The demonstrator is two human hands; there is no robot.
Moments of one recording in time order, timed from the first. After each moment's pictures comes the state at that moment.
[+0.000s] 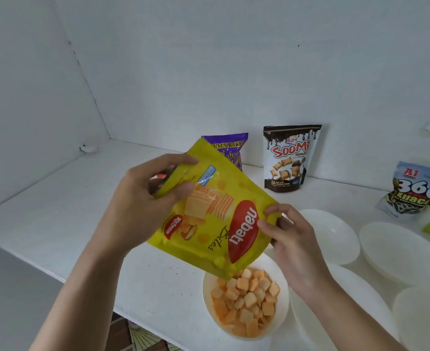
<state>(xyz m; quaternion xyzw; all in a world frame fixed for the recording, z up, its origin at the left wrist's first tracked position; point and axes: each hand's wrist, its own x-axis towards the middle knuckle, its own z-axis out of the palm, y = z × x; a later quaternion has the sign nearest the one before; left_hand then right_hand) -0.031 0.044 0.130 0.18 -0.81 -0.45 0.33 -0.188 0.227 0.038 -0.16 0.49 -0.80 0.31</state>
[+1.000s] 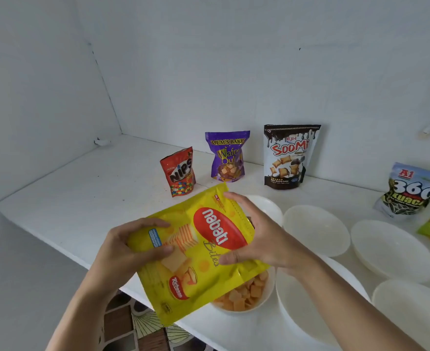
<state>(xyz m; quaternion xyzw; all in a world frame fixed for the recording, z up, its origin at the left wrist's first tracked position) 0.038 0.066 0.043 0.31 -0.69 -0.58 0.28 -0.191 0.232 0.039 -0.46 0.65 -0.49 0.36</state>
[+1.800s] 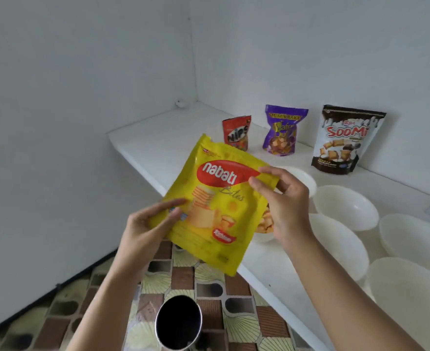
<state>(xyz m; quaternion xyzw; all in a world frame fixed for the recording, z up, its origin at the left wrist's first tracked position) 0.130 0.245 0.041 0.41 -0.58 -0.55 0.43 -0.120 0.283 0.040 -0.33 0.52 -0.73 0.30</state>
